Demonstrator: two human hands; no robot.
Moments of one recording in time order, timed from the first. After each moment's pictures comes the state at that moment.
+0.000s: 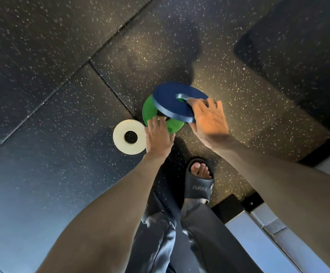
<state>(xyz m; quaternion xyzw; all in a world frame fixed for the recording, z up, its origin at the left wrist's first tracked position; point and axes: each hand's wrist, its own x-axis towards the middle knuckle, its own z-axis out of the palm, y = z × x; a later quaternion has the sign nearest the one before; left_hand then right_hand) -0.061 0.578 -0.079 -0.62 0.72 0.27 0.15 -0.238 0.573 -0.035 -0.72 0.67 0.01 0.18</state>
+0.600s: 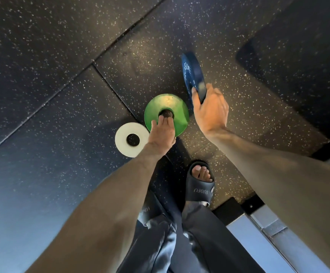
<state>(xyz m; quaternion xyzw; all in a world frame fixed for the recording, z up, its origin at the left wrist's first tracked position) -0.057 0.553 -0.087 -0.44 0.84 0.20 0.26 -0.214 0.524 -0.023 -0.50 0.83 -0.13 0.23</state>
